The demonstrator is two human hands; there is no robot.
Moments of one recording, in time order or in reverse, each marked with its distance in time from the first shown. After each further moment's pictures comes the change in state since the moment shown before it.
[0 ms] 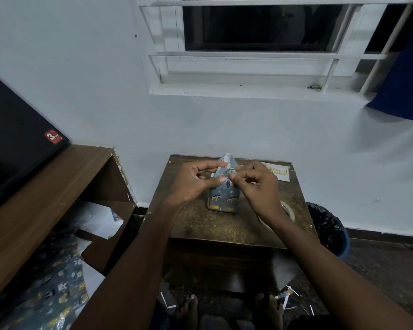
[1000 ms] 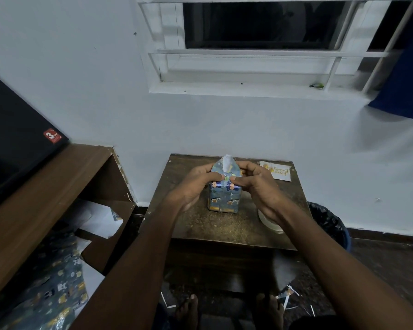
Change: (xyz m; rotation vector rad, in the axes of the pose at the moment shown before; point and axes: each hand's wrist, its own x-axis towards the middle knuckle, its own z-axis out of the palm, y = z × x) left_hand 0.024 -0.029 0.012 -0.271 -0.104 -0.254; right_hand 0.015 -0.006 -0.004 0.574 -0.252 0.508
